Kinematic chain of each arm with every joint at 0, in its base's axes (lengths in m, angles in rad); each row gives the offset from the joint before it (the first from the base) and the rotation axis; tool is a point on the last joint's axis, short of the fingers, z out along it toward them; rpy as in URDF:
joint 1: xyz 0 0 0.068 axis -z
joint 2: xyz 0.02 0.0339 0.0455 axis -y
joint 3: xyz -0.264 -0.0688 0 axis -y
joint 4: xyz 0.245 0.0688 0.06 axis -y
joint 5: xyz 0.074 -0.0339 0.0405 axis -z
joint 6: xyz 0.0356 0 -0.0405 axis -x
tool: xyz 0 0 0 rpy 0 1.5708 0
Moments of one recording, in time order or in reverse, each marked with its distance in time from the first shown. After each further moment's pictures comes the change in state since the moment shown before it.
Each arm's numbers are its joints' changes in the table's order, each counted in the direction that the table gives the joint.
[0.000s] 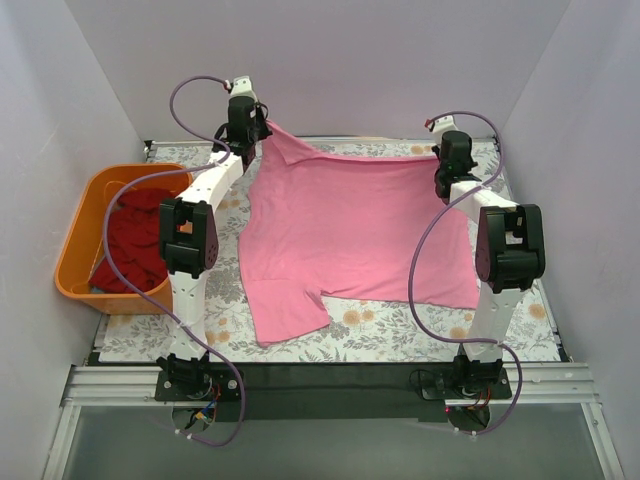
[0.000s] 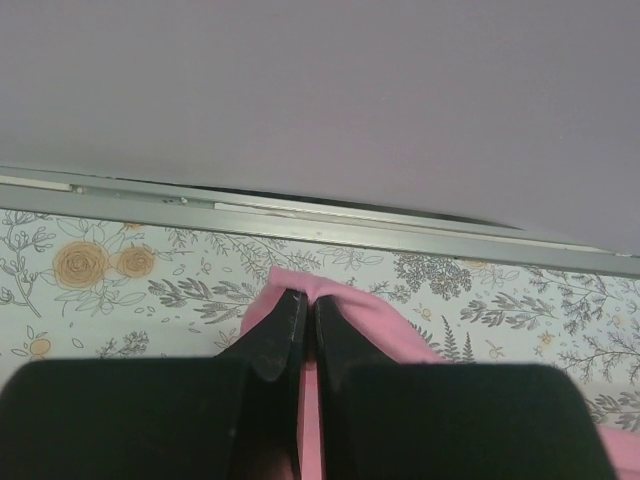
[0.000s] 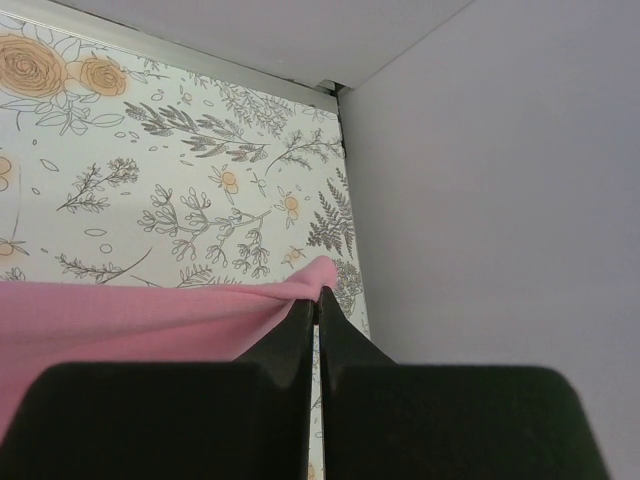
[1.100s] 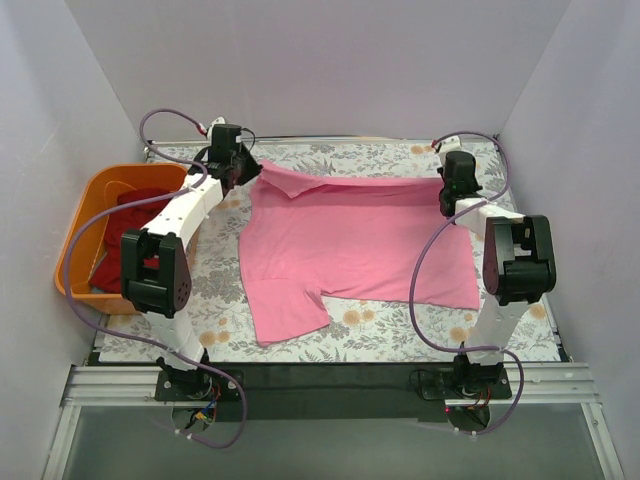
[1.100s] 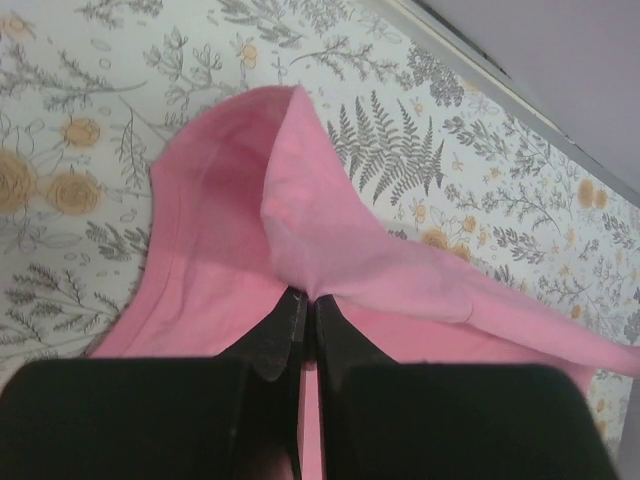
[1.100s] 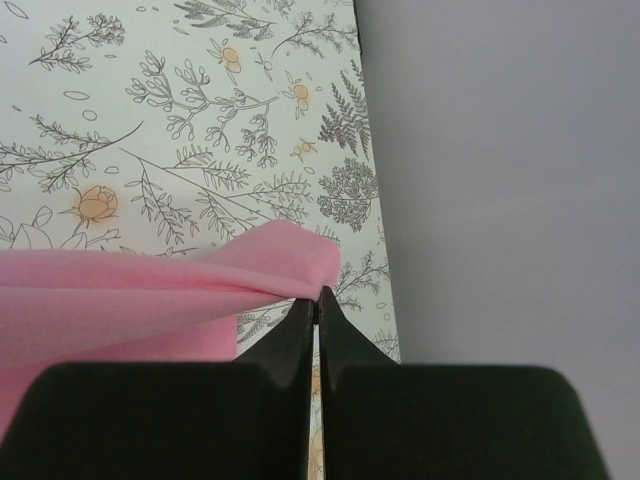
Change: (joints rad) left arm -0.004 0.423 -0.447 -0.322 0.068 0.404; right arm 0.014 0.114 -0.219 -0.001 0.023 -0.057
